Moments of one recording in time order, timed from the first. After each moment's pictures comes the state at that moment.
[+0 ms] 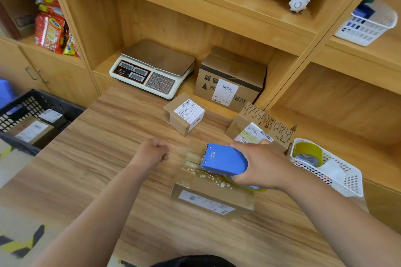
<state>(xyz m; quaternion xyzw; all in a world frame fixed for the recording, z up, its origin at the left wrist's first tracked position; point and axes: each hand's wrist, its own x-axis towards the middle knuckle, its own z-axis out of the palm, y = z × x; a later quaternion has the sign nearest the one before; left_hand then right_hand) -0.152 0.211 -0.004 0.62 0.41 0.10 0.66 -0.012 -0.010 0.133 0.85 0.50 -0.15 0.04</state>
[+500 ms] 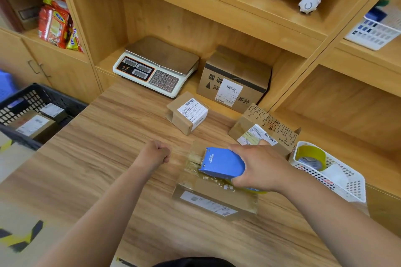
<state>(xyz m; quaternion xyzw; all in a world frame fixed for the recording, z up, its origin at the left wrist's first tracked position) -0.155 0.217 -0.022 0.63 0.39 0.07 0.66 -0.014 0.005 0.127 0.85 0.50 -0.15 0.09</state>
